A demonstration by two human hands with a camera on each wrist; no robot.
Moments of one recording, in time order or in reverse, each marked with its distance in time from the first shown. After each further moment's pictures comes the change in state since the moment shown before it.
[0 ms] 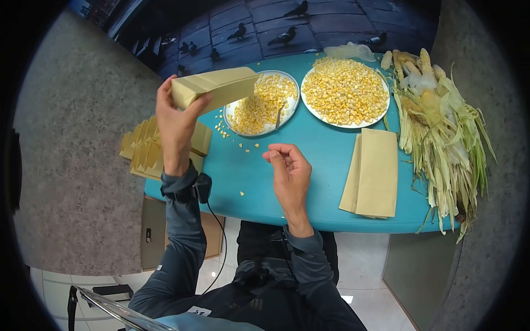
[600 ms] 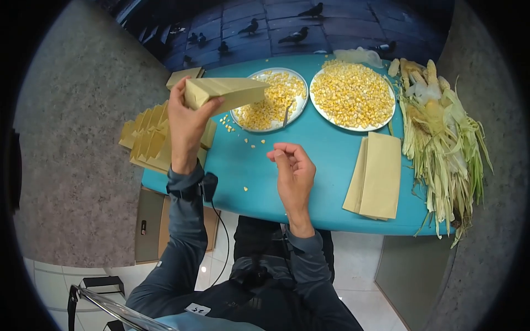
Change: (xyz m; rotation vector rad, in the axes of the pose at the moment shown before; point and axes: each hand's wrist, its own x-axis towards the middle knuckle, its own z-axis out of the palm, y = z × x) left_hand -0.013 -0.006 -0.006 0.005 -0.032 -0.124; right_hand -0.011 0.000 0.007 -0.030 -0.010 -0.011
